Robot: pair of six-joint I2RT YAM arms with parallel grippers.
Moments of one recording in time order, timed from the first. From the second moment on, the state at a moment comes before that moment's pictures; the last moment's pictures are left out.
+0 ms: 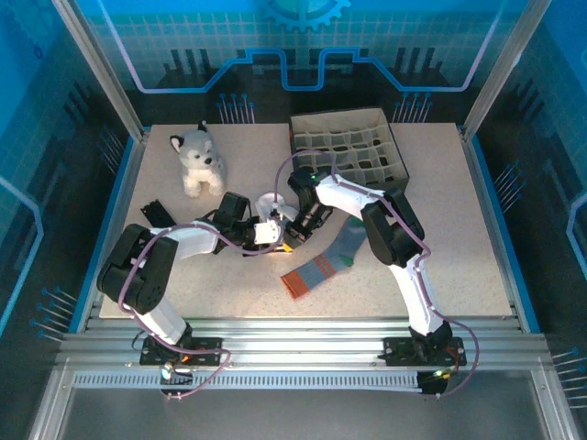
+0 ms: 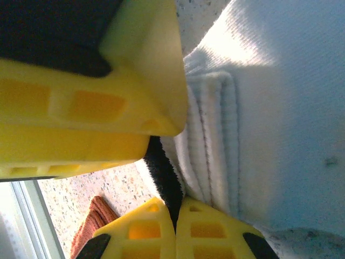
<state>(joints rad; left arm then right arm) -0.34 1.65 0.76 -0.07 0.52 1.01 0.62 2.28 1.76 -1.04 -0.63 -0.34</state>
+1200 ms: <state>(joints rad) -0.34 1.74 0.89 -0.29 0.56 0.99 0.61 2.30 1.78 -1.06 -0.65 -0.31</state>
